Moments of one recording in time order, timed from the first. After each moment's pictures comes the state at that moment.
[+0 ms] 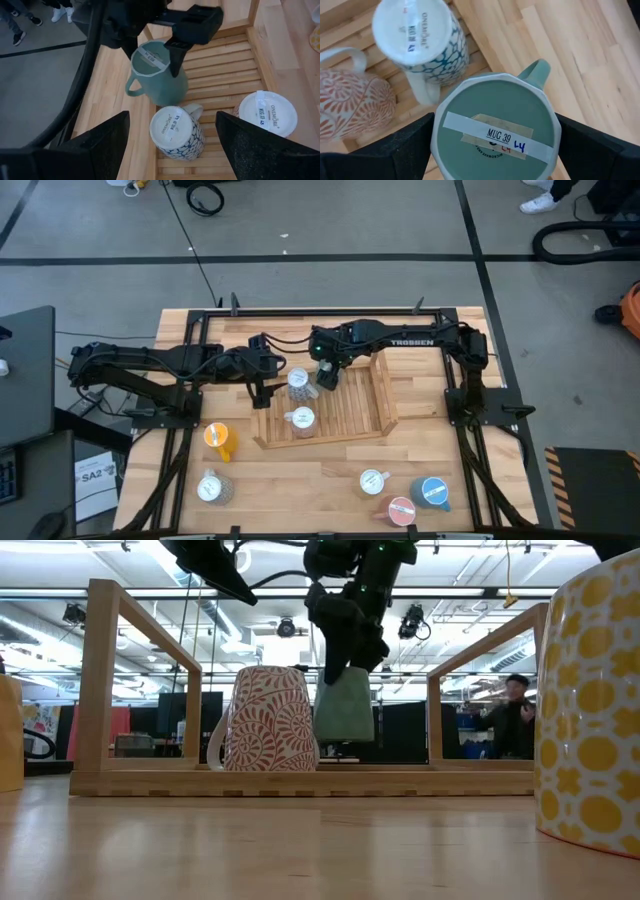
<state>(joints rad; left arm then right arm) -0.03 1.17 1.05 -0.55 -0.32 0.14 -0.17 1.93 1.71 -0.96 0.10 0.23</state>
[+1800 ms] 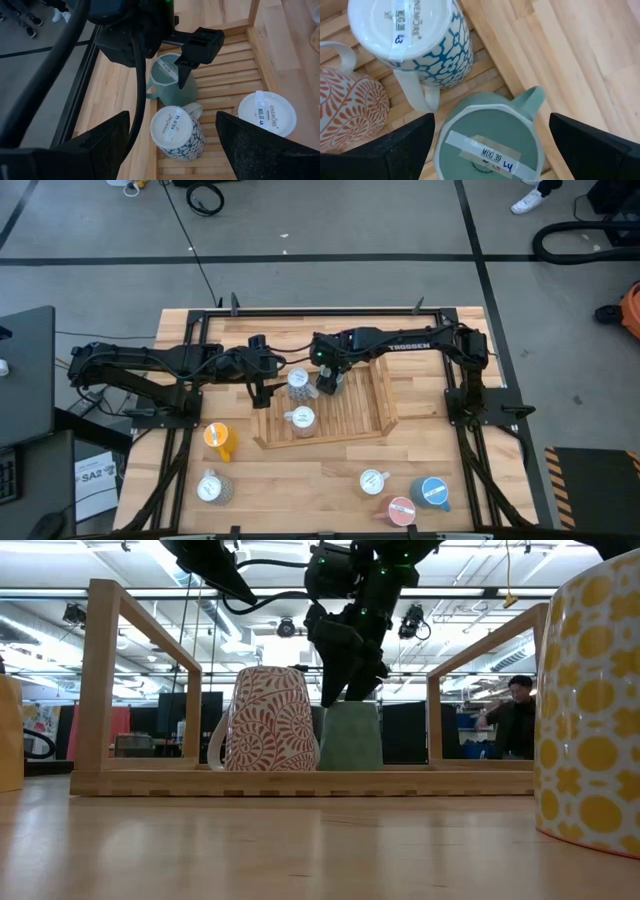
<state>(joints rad) -0.03 1.17 1.05 -0.55 -0.32 0.14 -0.17 1.93 1.57 -0.79 0.08 0.23</state>
